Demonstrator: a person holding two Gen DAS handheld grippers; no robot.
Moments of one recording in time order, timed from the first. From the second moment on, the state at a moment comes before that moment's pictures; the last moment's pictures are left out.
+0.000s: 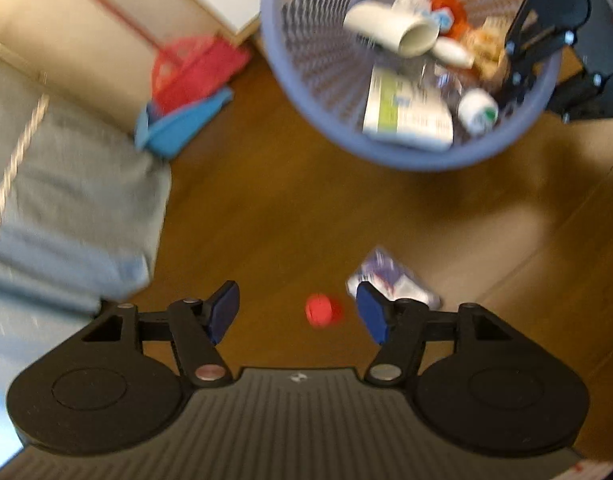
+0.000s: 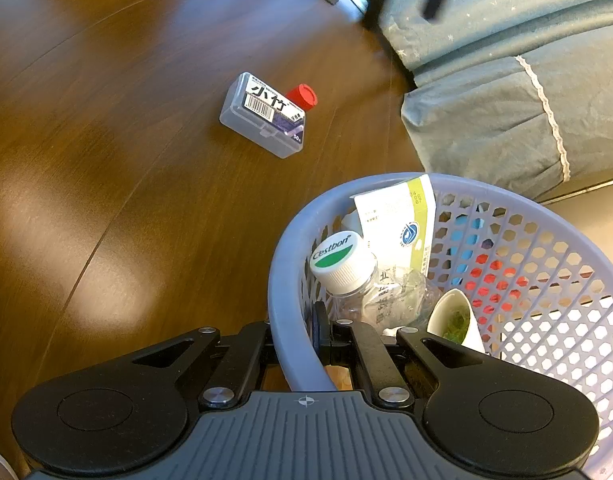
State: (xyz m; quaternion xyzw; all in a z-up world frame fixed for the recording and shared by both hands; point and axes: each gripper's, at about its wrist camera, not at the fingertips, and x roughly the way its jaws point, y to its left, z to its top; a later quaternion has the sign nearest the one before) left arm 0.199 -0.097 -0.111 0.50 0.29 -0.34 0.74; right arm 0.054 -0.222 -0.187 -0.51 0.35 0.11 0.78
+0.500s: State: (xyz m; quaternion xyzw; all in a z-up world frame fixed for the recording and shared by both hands) left arm 0.217 -0.048 -0.143 0.36 0.44 -0.28 0.77; right arm 0.050 -0.222 -0.186 -0.51 0.36 0.11 0.78
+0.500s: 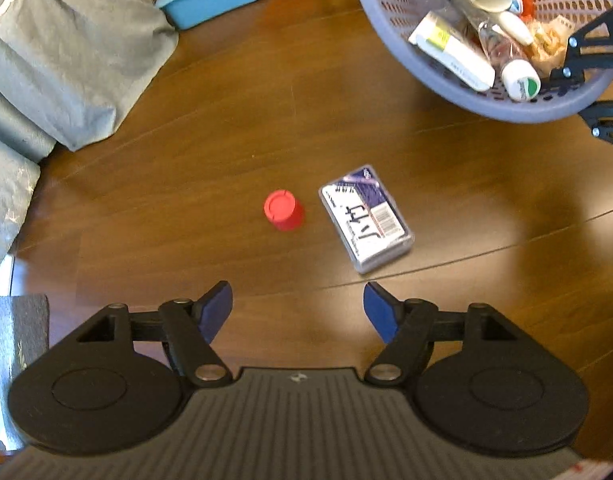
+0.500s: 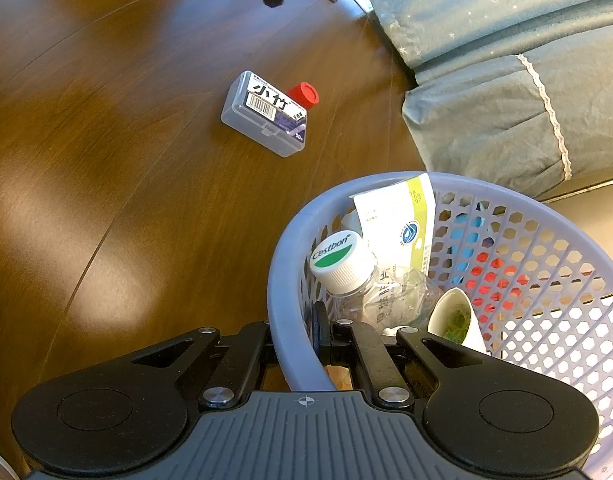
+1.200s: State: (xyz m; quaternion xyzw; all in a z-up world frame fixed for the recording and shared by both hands) left arm 0.220 -0.062 -0.161 0.29 0.46 -0.29 0.79; right arm 0.052 -0.222 -0.186 -0.51 0.35 0.11 0.78
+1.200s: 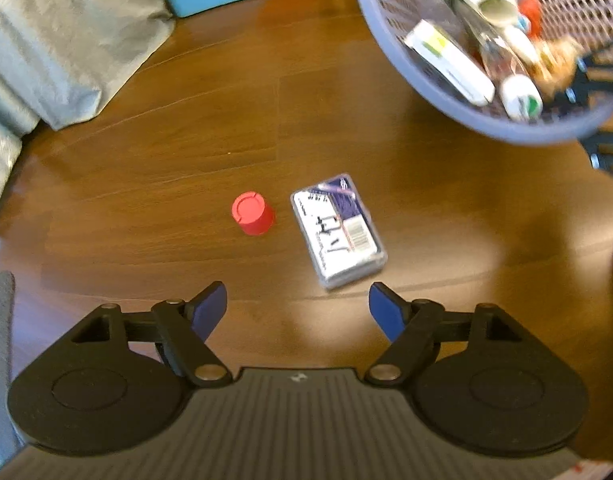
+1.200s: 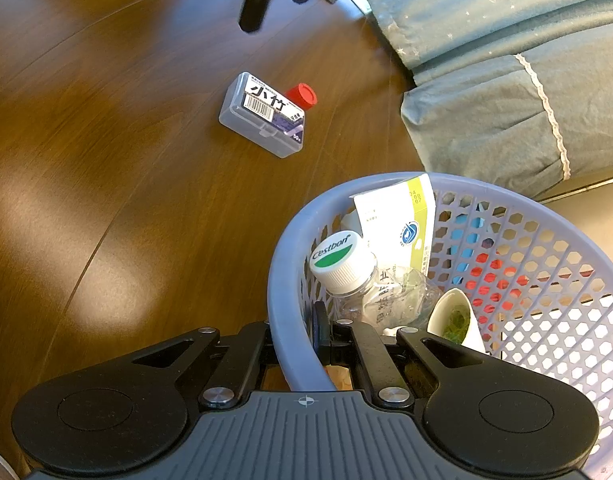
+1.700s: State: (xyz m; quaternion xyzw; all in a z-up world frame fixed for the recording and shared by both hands) left arm 0.257 -0.096 -0.208 0.21 0.50 -0.29 0.79; right arm 0.053 -0.224 -0.185 -0.51 0.35 0.11 0.78
